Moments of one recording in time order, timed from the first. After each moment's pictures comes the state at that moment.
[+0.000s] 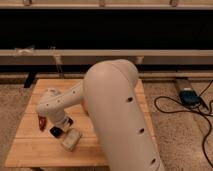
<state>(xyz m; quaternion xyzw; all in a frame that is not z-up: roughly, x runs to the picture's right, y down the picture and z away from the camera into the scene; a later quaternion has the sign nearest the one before) -0.234 0.225 0.814 -0.32 -0.14 -0.42 0.84</state>
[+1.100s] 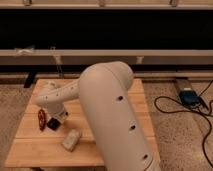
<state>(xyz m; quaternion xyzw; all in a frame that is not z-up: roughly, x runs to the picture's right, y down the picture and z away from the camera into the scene) -0.263 0.181 0.849 -0.29 -0.16 -0.42 0.85</state>
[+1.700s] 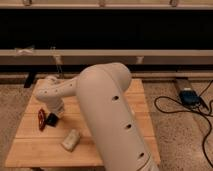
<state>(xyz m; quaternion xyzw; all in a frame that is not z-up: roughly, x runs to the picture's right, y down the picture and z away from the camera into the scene) -0.278 0.157 0.862 -0.27 -0.17 -0.41 0.85</state>
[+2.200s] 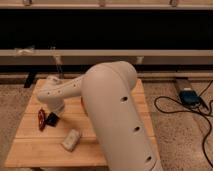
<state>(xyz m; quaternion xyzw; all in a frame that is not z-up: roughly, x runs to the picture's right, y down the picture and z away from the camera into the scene) -0.276 0.152 0.845 -0.23 -0.19 -0.42 0.86</state>
